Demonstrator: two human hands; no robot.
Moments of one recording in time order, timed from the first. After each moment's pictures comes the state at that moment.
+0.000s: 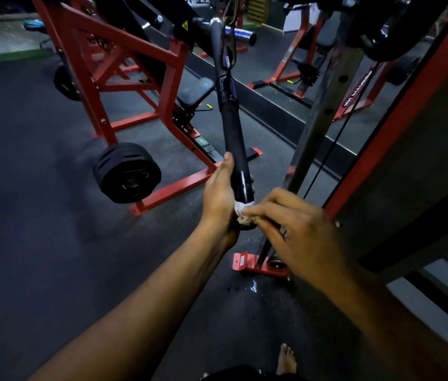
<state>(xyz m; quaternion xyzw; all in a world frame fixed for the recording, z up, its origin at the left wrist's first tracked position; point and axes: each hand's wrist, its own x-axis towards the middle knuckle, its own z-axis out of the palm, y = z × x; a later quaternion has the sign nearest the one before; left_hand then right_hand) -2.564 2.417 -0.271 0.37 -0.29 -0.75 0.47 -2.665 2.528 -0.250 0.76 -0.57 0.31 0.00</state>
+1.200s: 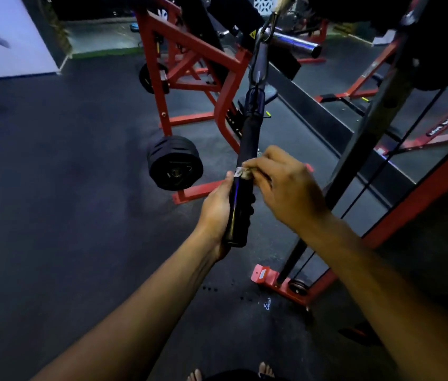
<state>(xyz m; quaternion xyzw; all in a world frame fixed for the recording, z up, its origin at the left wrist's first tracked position) -2.578 2.447 -0.256 0.48 -0.28 -0.66 0.50 -2.716 2.422 -0.240 0.82 -0.43 0.38 0.04</state>
